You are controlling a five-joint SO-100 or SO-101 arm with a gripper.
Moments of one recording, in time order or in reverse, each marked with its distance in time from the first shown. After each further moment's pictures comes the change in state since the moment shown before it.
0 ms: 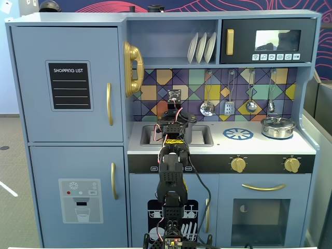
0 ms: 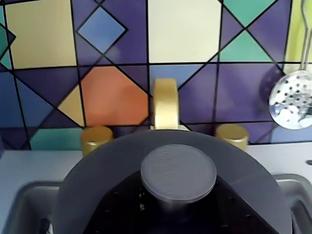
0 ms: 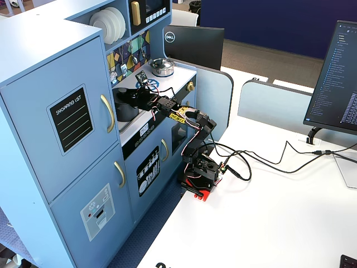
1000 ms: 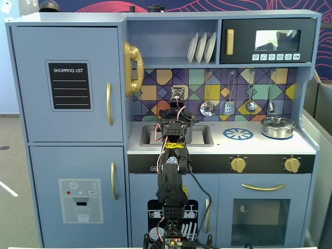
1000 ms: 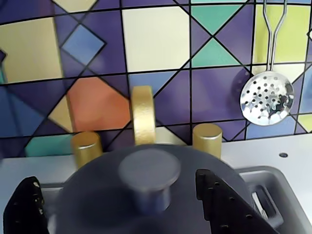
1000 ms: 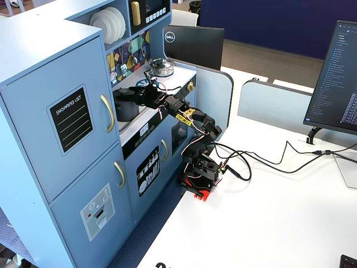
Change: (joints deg) arm 1.8 13.4 1.7 10.8 2.0
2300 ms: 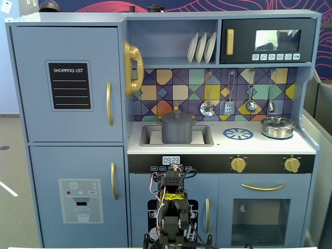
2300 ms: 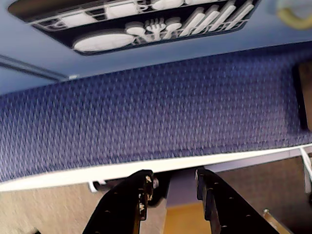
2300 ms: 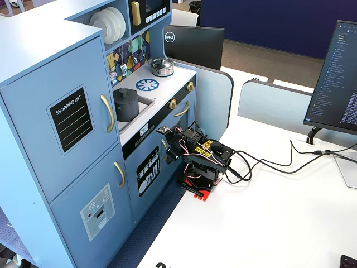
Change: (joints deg) arm -3.9 50.7 60.6 61.9 4.3
